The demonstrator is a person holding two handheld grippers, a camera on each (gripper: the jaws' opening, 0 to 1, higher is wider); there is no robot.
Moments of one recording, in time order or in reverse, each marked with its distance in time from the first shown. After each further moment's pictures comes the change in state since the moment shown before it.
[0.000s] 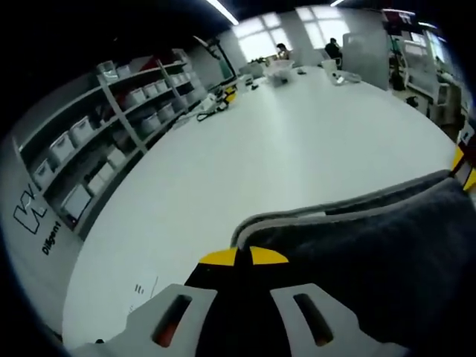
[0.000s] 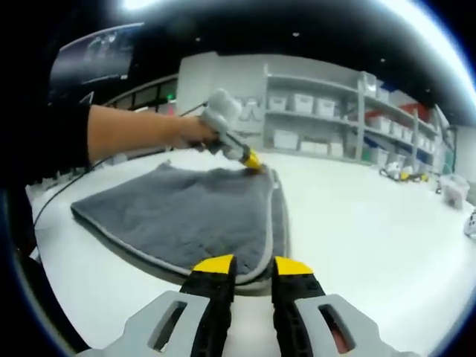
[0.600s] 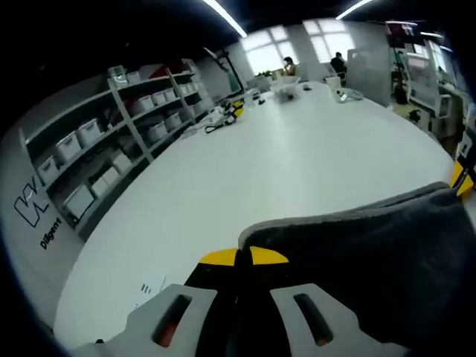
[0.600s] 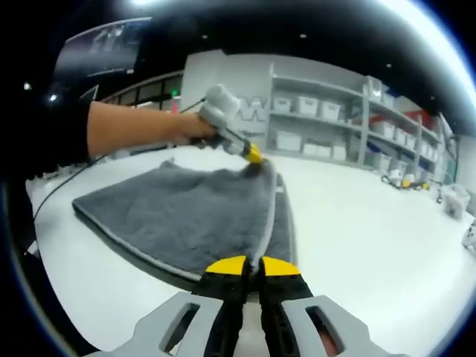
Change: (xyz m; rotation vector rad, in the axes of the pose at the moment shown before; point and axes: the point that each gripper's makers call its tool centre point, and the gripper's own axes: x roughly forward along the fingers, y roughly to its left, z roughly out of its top) left arm -0.018 0.011 0.010 -0.052 -0.083 0.020; right arm -0.005 0.011 0.009 -0.052 -0.012 0.007
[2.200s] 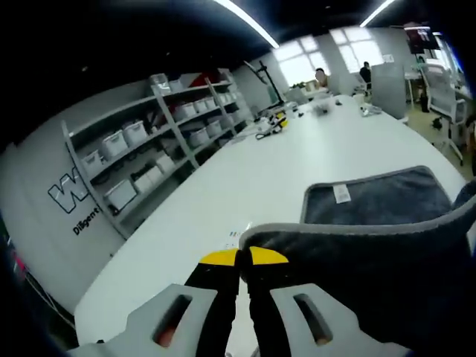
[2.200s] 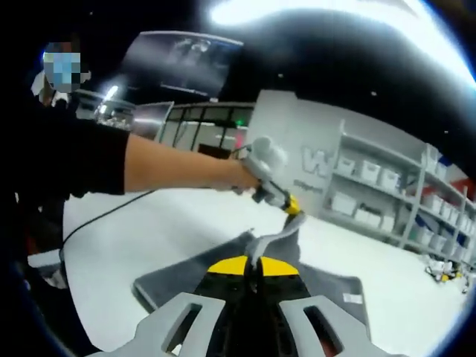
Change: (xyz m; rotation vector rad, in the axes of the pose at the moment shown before) left arm -0.173 0.099 -0.058 -0.038 -0.052 0.214; right arm 0.021 0.181 0.140 -0.281 -0.230 0.284
